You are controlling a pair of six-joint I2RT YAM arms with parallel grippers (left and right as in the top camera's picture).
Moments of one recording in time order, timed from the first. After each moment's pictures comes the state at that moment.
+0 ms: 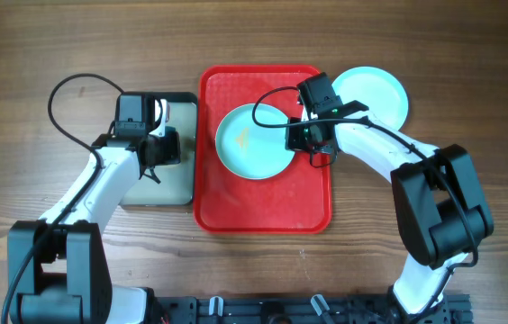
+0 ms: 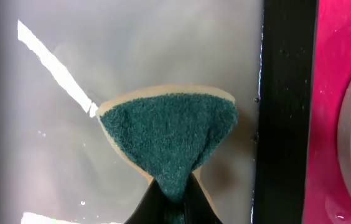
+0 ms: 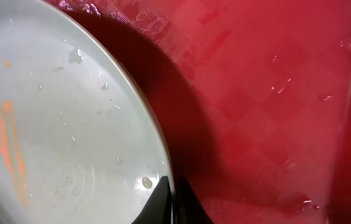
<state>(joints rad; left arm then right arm) -0.07 1.60 0.89 -0.45 0.03 -0.09 0.40 1.94 1.18 -0.48 -0.18 0.51</state>
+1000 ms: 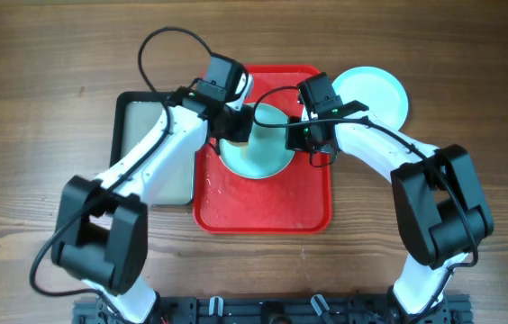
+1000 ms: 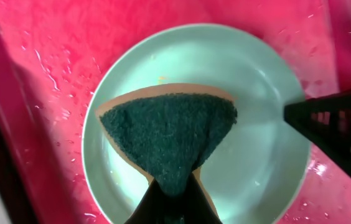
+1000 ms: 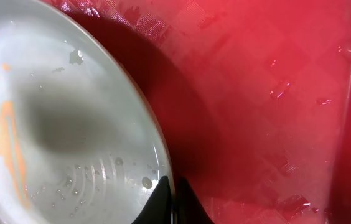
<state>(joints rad) -0.43 1.82 1.32 -0.67 0.10 -0.17 0.40 1.94 1.18 -0.47 -0.18 0.51</state>
